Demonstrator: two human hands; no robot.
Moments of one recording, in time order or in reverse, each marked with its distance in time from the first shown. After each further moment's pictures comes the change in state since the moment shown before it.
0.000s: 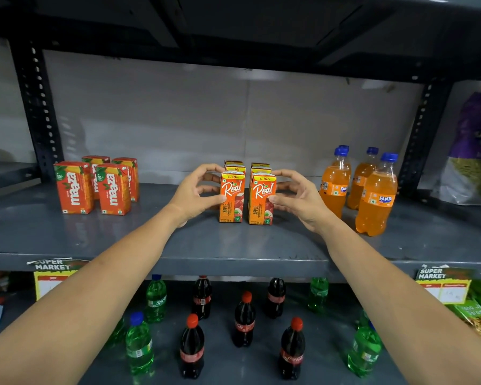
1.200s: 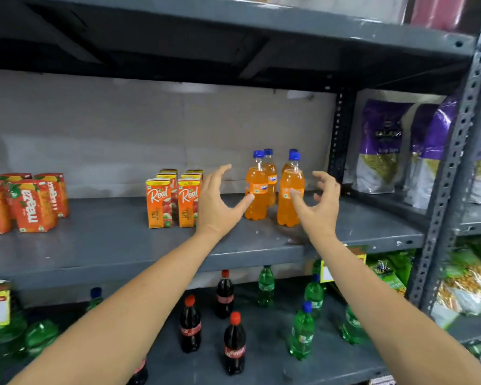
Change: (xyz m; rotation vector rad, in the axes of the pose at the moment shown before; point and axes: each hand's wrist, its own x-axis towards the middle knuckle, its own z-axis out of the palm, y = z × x) left_hand -0.006 0.052 0.191 0.270 0.292 0.434; right_hand -0.092 0.010 -0.133 -0.466 0.820 -0.385
